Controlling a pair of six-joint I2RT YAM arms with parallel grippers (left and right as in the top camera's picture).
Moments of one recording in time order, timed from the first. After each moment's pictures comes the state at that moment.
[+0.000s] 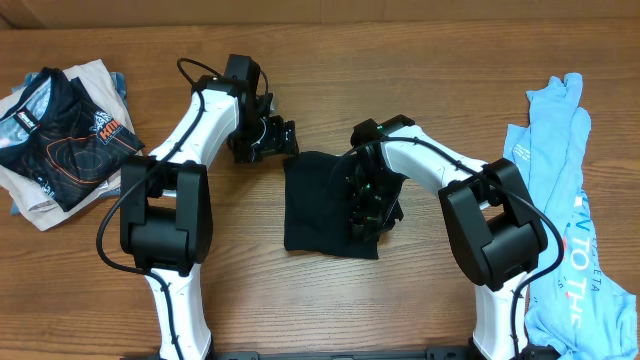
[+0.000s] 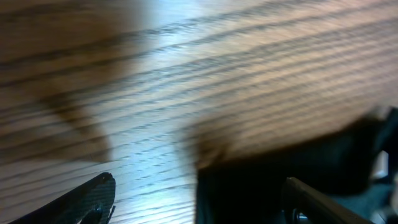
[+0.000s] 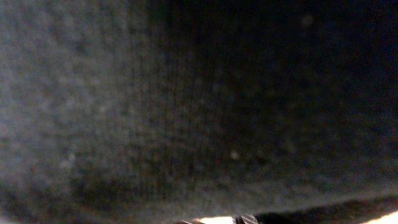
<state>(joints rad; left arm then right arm) -0.18 2.17 1.66 -0.95 0.36 -0.22 0.47 2.13 1.43 -1.19 -0.46 0.29</state>
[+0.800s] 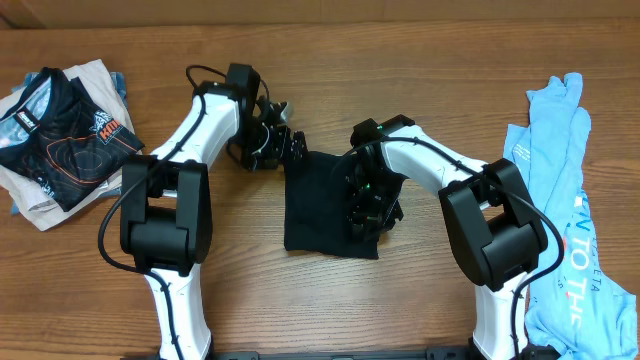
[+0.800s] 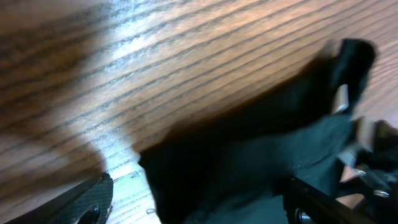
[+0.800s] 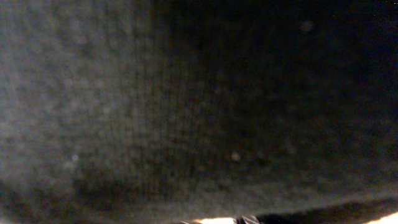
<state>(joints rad) -0.18 2.17 1.59 -0.95 0.54 -0.04 0.47 2.13 1.43 -1.19 -0.46 0.29</state>
